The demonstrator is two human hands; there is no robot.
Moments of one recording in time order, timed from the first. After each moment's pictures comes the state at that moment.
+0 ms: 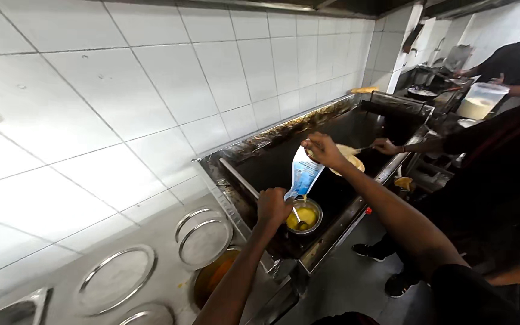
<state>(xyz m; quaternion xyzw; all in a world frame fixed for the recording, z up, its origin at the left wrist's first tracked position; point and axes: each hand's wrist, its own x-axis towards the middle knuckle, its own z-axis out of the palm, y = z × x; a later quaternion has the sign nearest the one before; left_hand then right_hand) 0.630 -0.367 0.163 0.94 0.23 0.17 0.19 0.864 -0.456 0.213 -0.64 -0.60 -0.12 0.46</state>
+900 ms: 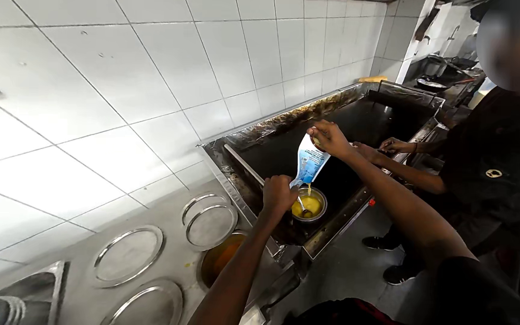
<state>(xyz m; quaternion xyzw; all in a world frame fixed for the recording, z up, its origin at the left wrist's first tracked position) 0.636 -0.354 0.159 0.95 0.24 0.12 0.18 0.862 -0.450 0.210 -0.63 -0.63 -0.12 0.45</state>
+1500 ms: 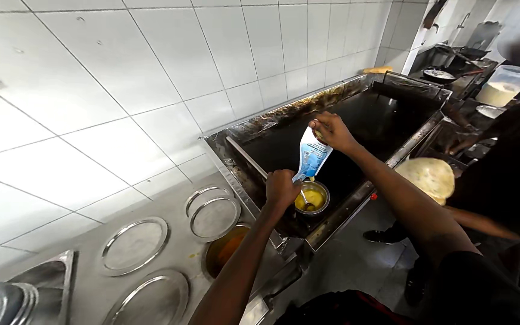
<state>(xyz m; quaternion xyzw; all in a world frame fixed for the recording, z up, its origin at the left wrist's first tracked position) 0.634 -0.353 0.154 0.95 0.24 0.12 0.19 0.857 -0.447 0.210 -0.63 -0.63 -0.13 0.43</state>
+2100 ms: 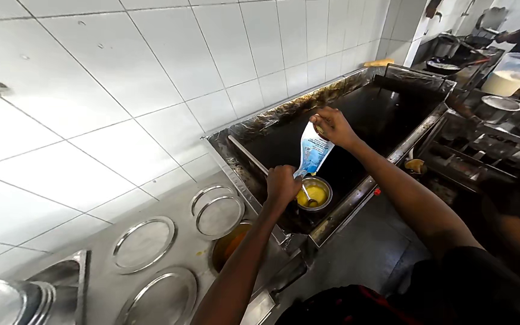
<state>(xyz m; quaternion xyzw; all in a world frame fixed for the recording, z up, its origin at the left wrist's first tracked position) 0.634 -0.352 0.159 0.95 0.23 0.11 0.17 0.857 -0.447 0.208 -0.63 -0.63 -0.14 0.44</state>
